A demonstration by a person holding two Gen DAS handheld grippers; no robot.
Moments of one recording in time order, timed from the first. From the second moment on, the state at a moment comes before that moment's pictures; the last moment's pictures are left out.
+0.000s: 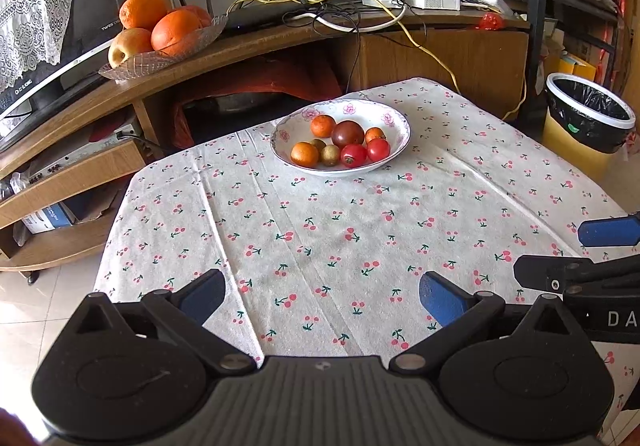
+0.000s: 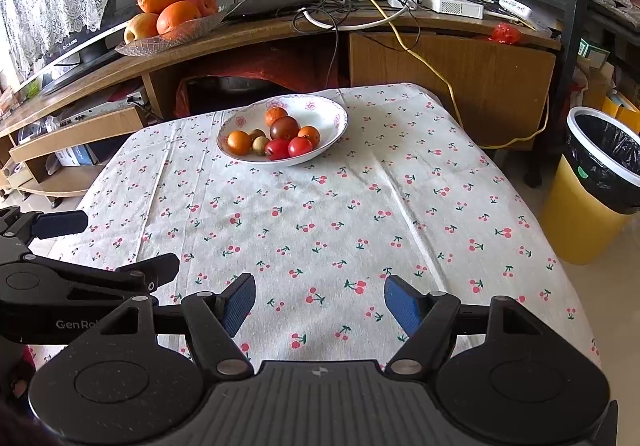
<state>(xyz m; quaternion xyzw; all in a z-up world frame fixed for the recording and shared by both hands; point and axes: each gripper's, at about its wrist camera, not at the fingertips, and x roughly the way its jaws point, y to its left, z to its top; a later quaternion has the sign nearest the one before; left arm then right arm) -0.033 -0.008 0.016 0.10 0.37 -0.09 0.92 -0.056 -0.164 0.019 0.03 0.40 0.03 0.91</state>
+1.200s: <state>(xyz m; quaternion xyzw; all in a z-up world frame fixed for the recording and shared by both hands) -0.042 -0.005 0.016 0.10 0.37 -0.07 0.92 -0.063 -0.160 0.016 0.02 0.40 0.03 0.92</state>
